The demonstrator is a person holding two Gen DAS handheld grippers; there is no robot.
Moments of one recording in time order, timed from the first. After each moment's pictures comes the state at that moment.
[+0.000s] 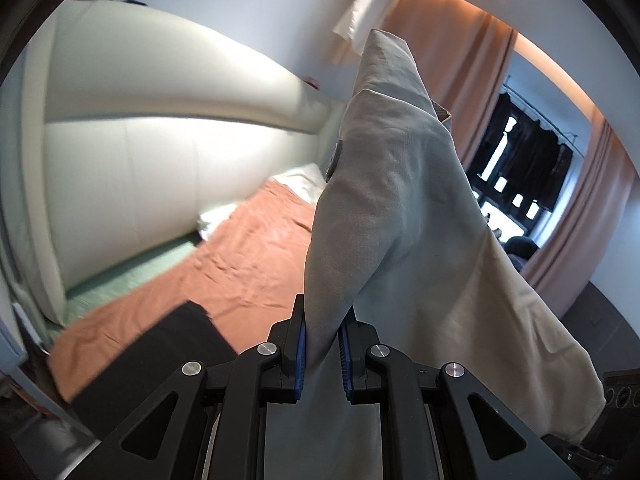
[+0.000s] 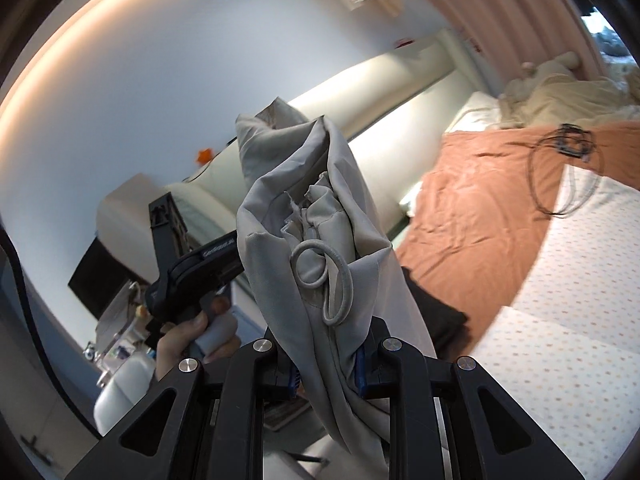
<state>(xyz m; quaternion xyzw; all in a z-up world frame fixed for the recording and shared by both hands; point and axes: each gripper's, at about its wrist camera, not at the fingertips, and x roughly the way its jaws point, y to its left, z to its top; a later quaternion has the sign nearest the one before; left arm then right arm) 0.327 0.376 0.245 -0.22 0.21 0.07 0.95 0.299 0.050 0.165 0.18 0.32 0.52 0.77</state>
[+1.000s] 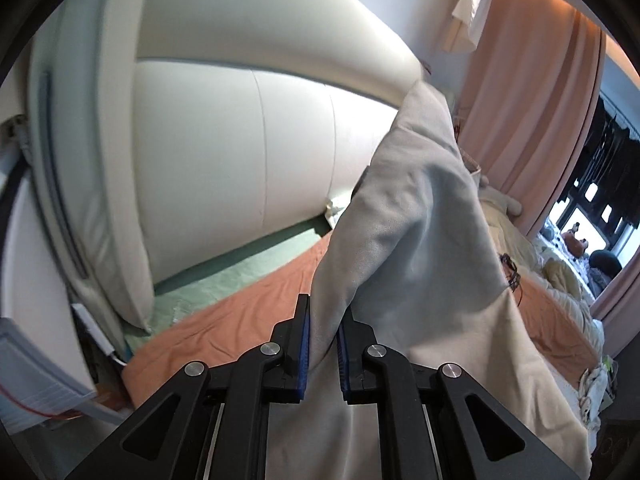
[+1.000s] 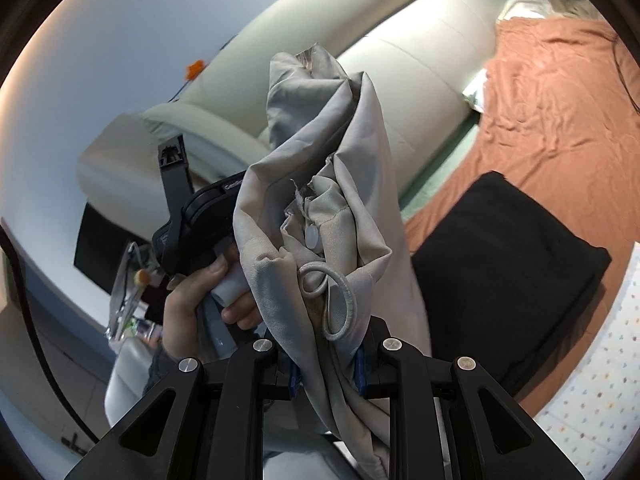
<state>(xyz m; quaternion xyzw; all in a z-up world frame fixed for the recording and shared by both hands) 0.370 0.544 0.132 -0.23 0.27 0.21 0.91 0.322 0.265 0.040 0.18 0.43 0.58 0.67</state>
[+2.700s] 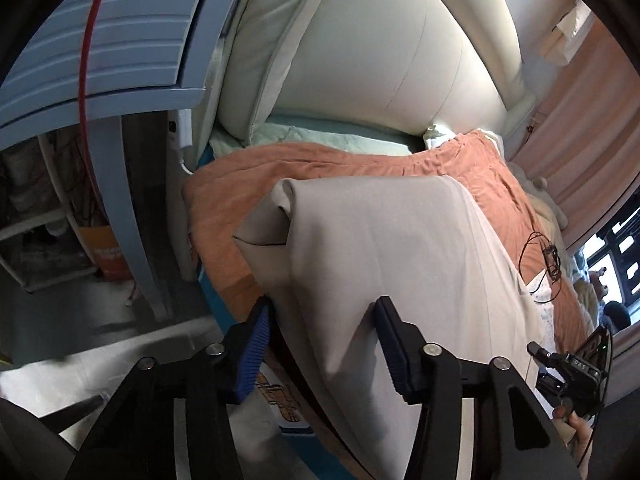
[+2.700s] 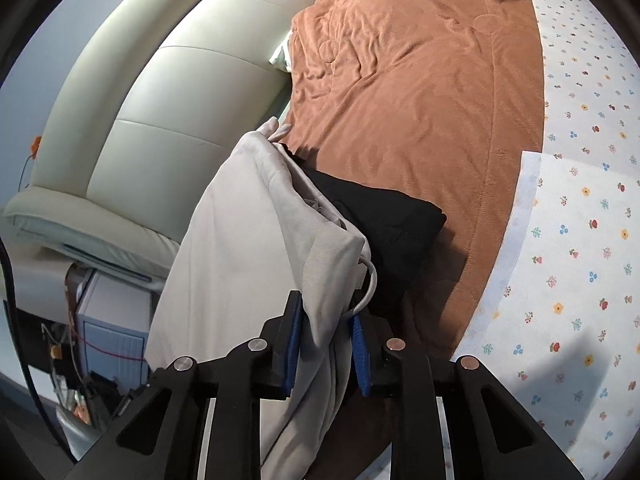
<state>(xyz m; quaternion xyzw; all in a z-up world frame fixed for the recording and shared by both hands) 0.217 0.560 -0.064 -0.36 0.30 0.27 0.84 0.462 0.226 -0.165 0.21 0.55 0.42 0.69</state>
